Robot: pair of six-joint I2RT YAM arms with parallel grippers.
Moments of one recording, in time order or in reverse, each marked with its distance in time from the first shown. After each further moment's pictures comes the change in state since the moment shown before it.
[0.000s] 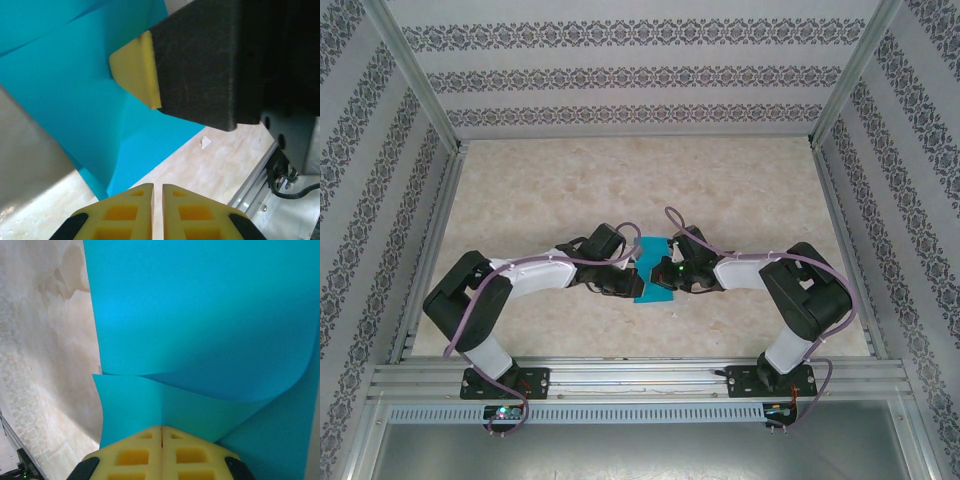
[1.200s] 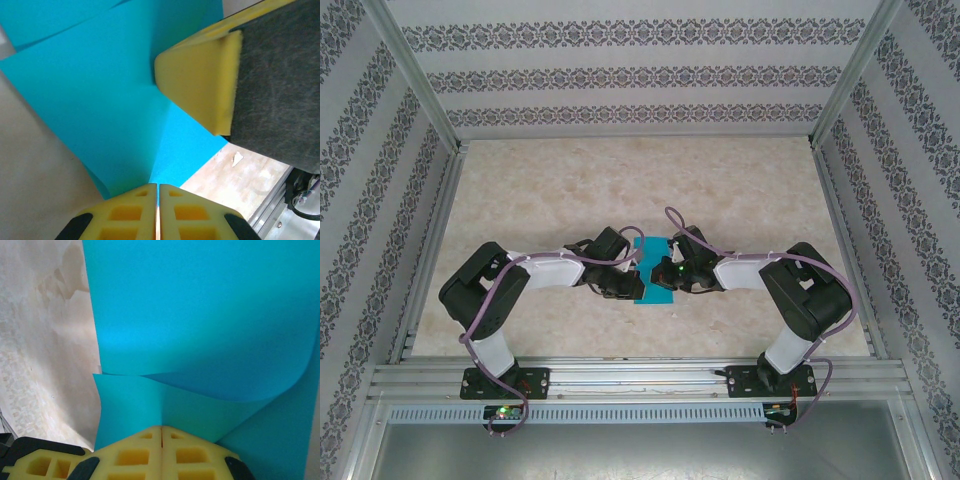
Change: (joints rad) left arm 0.000 0.099 0.012 0.031 -0.016 -0.040; right arm 0.000 0.000 -0.002 0.002 0.000 0.000
